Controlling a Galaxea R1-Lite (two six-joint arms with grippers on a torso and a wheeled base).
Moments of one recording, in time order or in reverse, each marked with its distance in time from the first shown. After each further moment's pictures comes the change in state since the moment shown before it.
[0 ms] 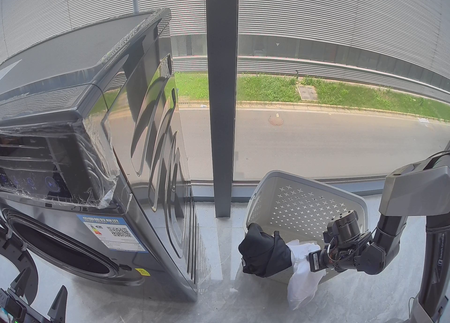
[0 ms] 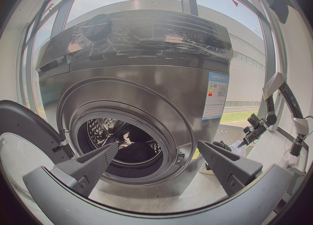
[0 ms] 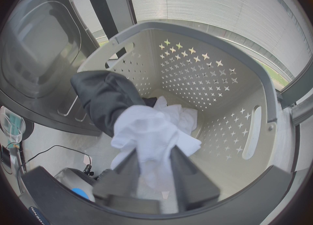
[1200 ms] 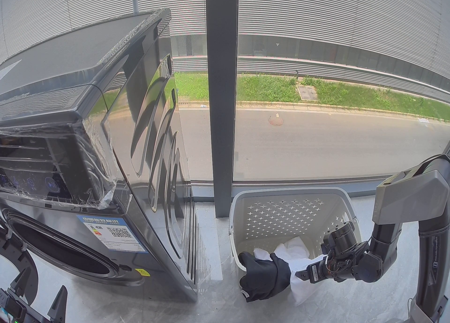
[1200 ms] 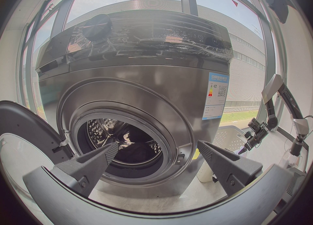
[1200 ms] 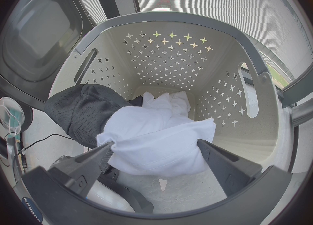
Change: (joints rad) left arm 0.000 0.000 0.000 -0.001 0.000 0.001; right arm 0.025 0.073 0.050 -0.007 0.000 0.008
